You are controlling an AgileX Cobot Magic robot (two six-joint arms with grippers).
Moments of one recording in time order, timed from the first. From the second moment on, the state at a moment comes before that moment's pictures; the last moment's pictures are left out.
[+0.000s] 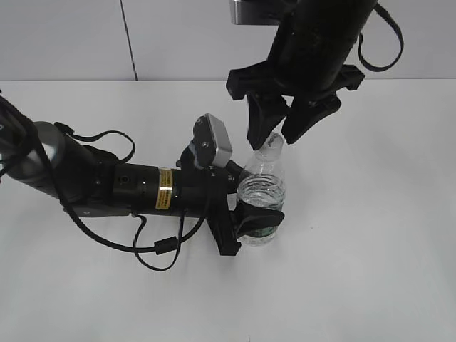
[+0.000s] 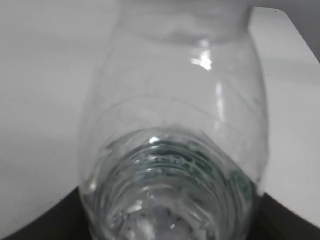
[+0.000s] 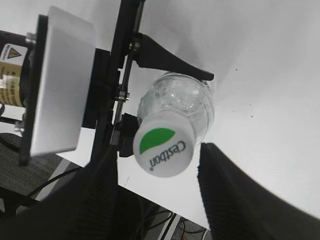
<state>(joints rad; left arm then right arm) -0.52 2.18 -0.98 1.10 -0.94 -0.47 0.60 1.85 -1.60 0.23 1.22 0.02</state>
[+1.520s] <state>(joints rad) -0.52 2.18 -0.98 1.10 -0.94 -0.46 0.60 1.89 -1.60 0.23 1.21 -1.15</state>
